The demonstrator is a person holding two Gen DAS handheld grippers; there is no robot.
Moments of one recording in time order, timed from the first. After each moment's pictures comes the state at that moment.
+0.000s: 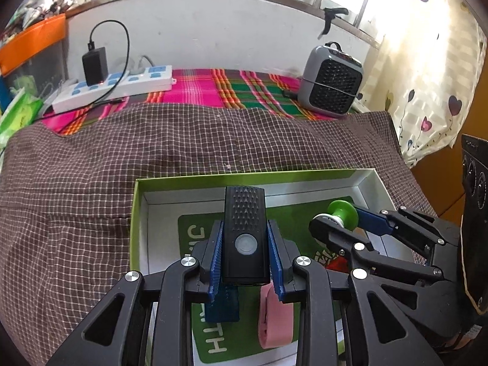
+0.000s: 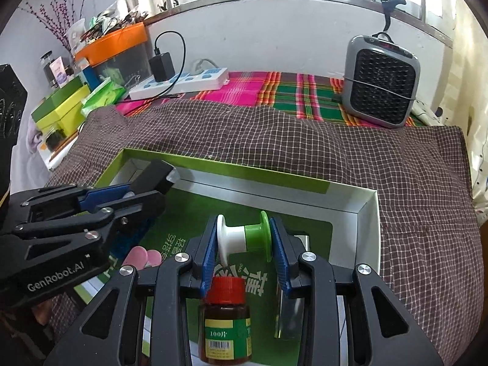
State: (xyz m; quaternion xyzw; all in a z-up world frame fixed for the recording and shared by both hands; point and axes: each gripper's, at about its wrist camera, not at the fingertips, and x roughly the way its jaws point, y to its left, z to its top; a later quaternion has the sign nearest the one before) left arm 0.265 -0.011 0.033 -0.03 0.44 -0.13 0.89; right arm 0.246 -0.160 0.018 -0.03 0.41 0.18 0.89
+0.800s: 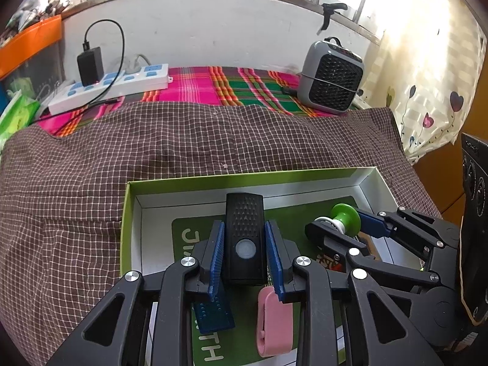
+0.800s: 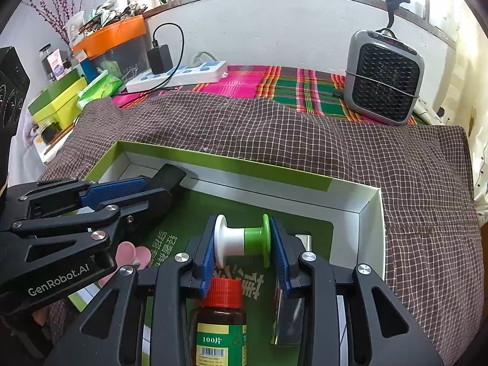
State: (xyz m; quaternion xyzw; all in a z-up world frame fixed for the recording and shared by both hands) left arm 0.272 -0.014 0.028 -0.03 0.44 -0.13 0.89; right arm 0.250 -0.157 0.011 -0.04 0.41 0.18 0.89
